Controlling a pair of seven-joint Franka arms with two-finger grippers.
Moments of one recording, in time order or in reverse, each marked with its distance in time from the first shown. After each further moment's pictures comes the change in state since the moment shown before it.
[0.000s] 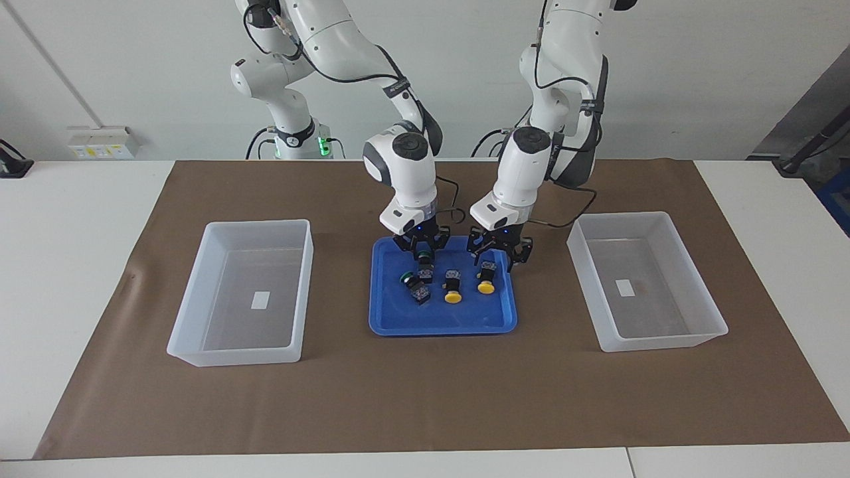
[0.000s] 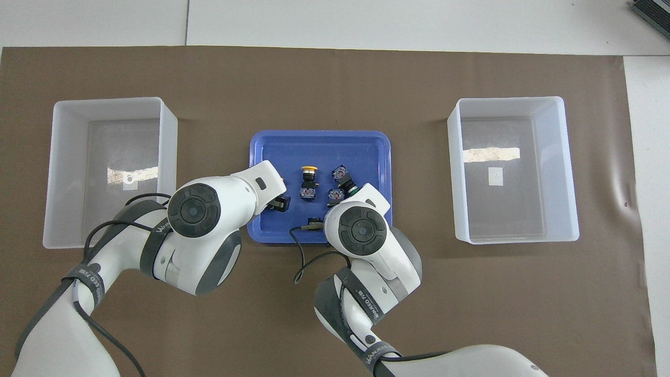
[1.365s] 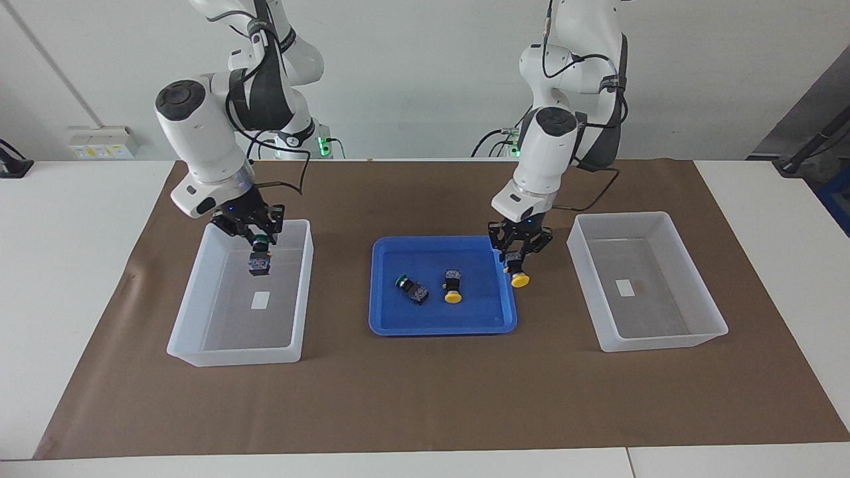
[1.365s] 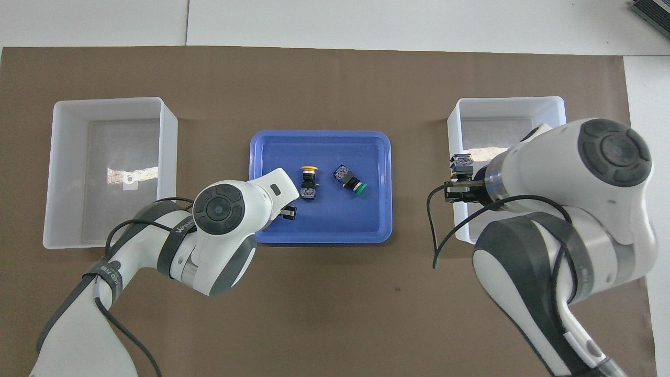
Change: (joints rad) left arm 0.080 -0.117 0.033 0.083 0.000 -0.211 -0.046; right arm -0.597 -0.299 -0.015 -0.007 0.001 -0.376 -0.661
